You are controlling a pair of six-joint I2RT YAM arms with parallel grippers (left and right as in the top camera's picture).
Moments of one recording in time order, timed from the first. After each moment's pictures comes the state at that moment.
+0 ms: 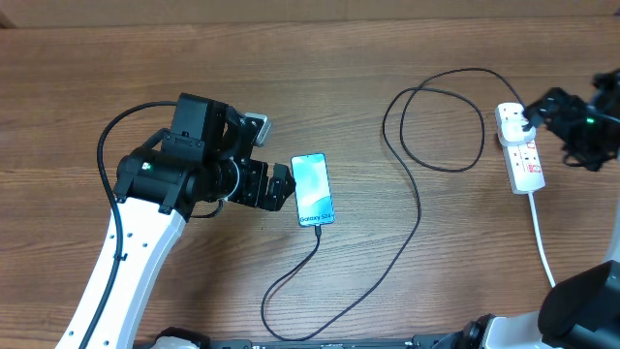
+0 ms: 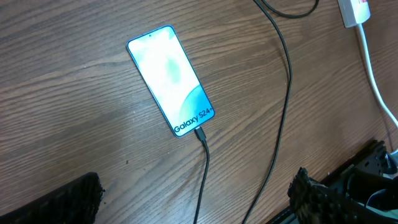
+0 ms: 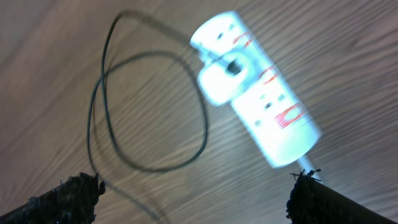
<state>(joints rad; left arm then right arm) -0.28 1.33 1.31 -1.10 0.39 -0.07 -0.50 1.63 1.54 -1.04 -0.31 0.17</state>
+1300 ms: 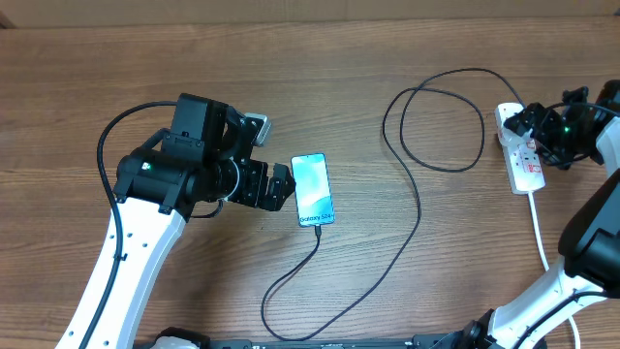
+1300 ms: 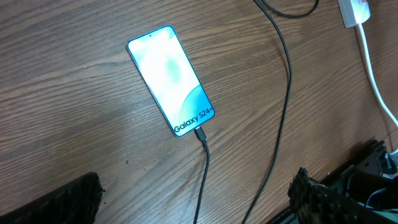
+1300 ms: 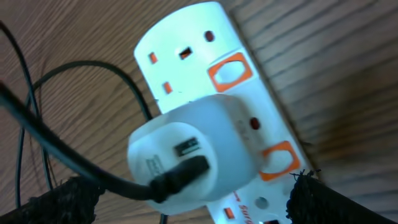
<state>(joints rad) -0.28 1.33 1.31 -1.10 0.39 -0.07 -0.53 2.05 1.50 -0.74 -0.45 0.05</state>
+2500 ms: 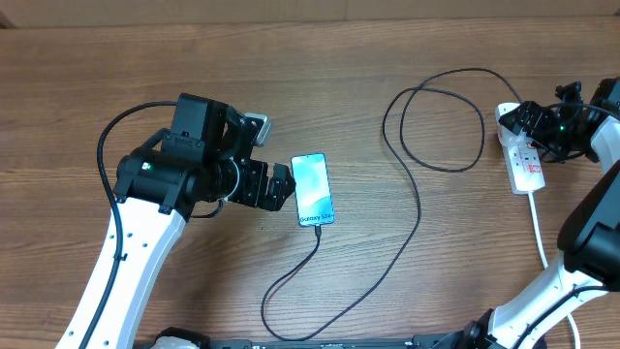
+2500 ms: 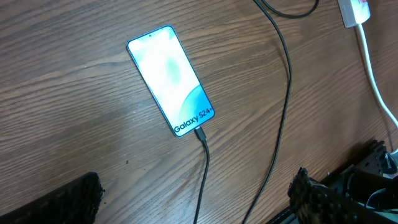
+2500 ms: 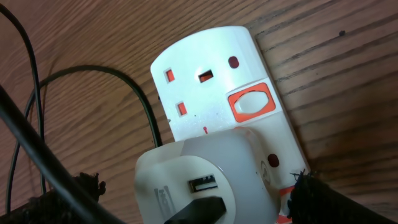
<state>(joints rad) -0.28 1.33 1.31 -1.10 0.39 -0.07 -0.52 2.08 1.50 -0.67 -0.49 -0.01</state>
